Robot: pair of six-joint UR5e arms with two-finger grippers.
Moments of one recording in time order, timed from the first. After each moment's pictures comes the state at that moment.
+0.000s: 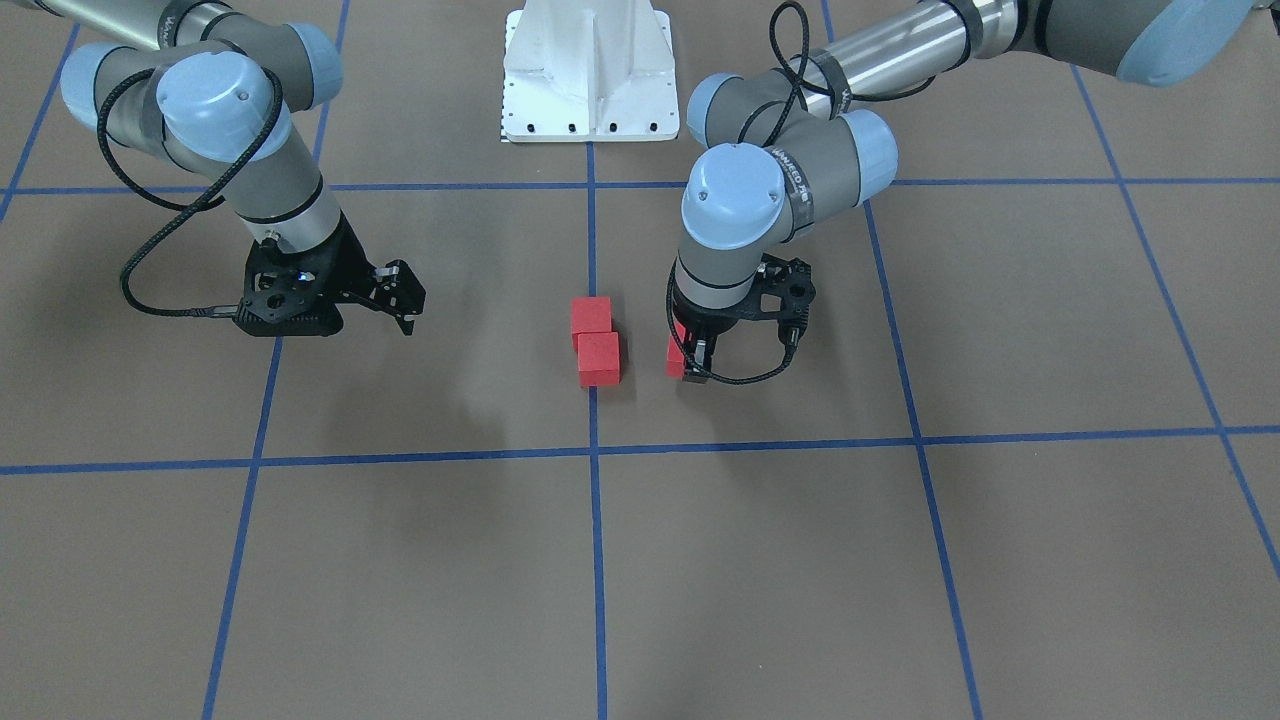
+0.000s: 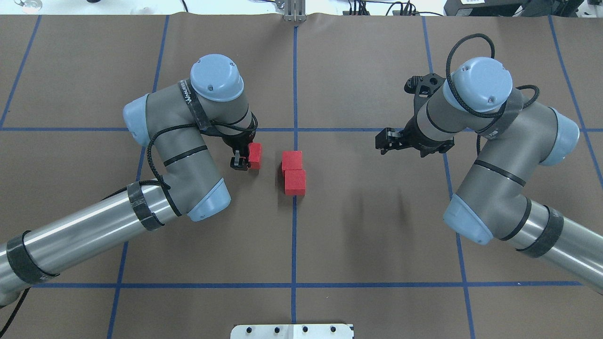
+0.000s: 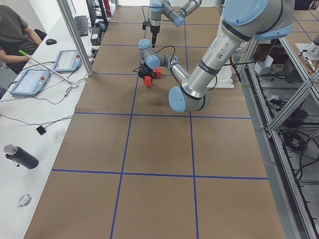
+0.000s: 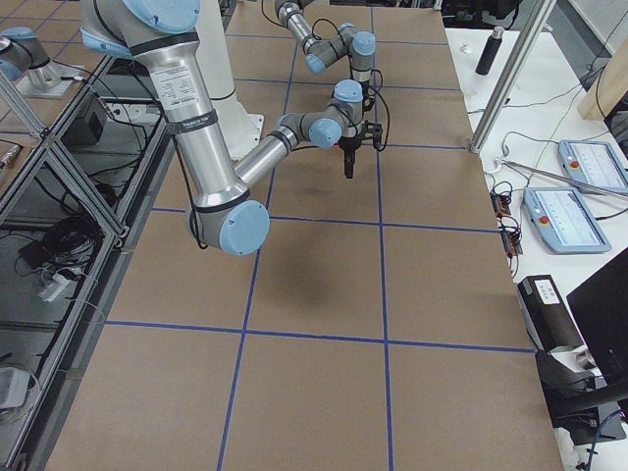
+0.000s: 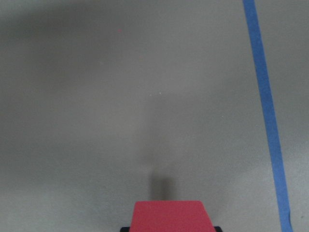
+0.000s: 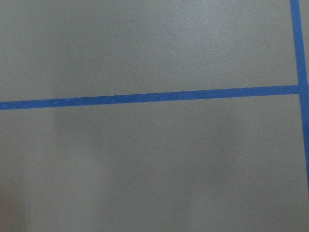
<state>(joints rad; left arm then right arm) -0.64 -2.36 -1.38 -1.70 -2.01 -2.61 0.72 -1.17 1.82 -1.47 1.98 1.12</state>
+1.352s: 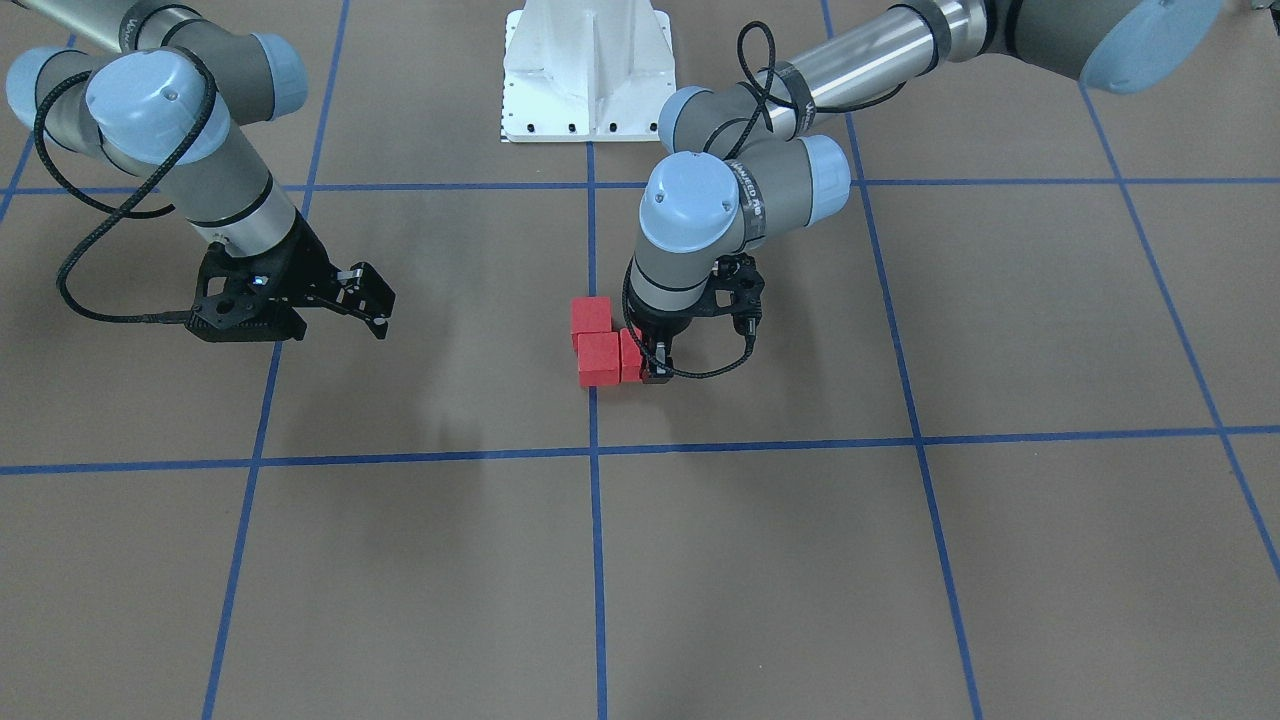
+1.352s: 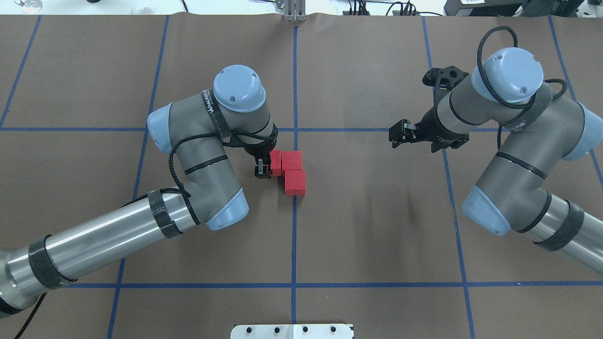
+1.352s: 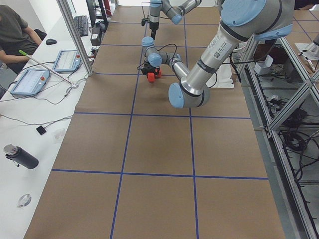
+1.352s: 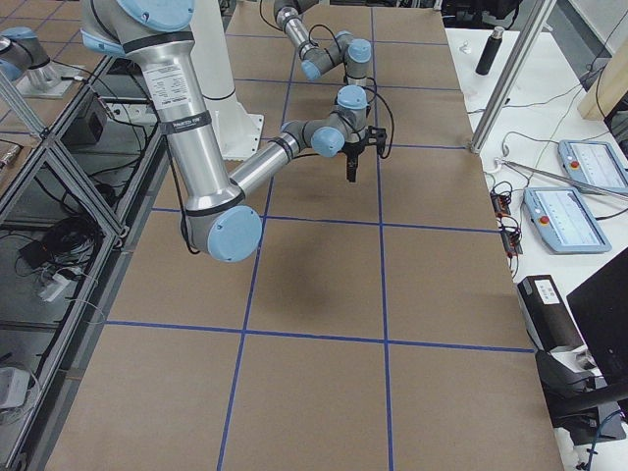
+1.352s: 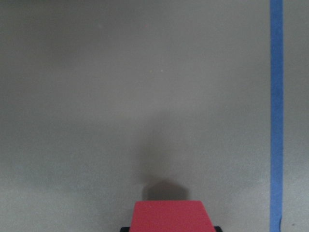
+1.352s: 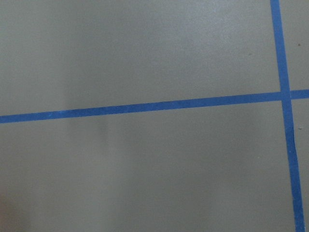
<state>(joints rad) -0.59 -2.41 -1.35 -1.73 -2.01 -2.73 0.77 -1.22 1.82 -1.39 2.04 1.13</state>
